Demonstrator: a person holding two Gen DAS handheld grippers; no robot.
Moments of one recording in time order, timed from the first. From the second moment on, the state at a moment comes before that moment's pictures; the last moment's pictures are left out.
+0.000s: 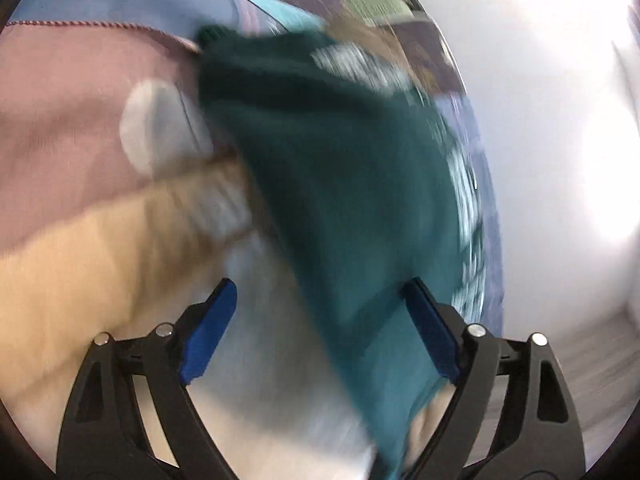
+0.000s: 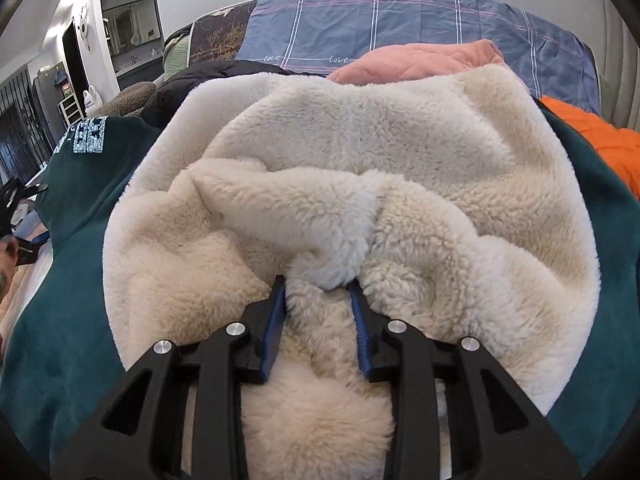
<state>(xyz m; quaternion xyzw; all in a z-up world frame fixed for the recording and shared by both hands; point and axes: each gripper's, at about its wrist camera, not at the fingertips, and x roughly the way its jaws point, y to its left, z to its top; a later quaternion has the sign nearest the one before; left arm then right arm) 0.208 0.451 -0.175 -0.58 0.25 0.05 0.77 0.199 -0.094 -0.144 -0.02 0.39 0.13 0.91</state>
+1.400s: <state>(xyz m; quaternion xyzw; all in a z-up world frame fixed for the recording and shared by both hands) 0.171 0.039 -0.068 0.18 0.32 -0.21 0.91 0.205 -0.136 -0.142 0.13 0.37 0.23 0.89</state>
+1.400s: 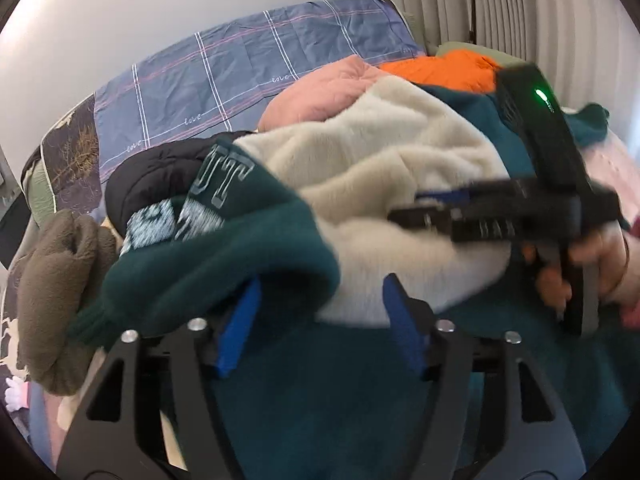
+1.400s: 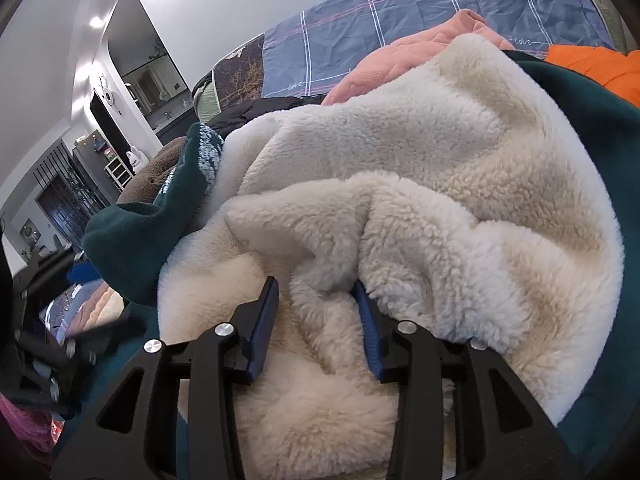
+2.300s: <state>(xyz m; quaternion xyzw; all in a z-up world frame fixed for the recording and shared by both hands) 0.251 0.092 0.028 -0.20 0.27 -0.22 0.91 0.208 -0.116 -0.143 0.09 0.37 0.21 0.90</state>
